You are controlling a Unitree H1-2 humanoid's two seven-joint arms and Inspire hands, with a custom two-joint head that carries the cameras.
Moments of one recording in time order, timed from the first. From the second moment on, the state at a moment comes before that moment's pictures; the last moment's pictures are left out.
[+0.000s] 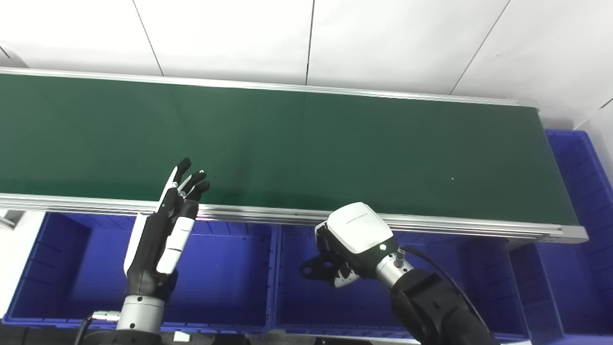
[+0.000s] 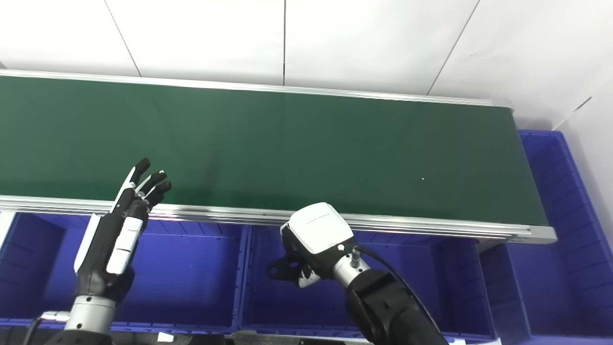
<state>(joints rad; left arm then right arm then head) 0.44 0.05 -0.15 -0.51 0.05 0.11 -0.08 0.14 -0.31 0.55 -0.35 -1.28 0.14 0.47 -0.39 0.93</state>
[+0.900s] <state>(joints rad) 0.46 0.02 -0.19 -0.51 0.09 0.12 -0.08 0.31 -0.09 0.23 -0.81 -0.98 0.35 0.77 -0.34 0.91</state>
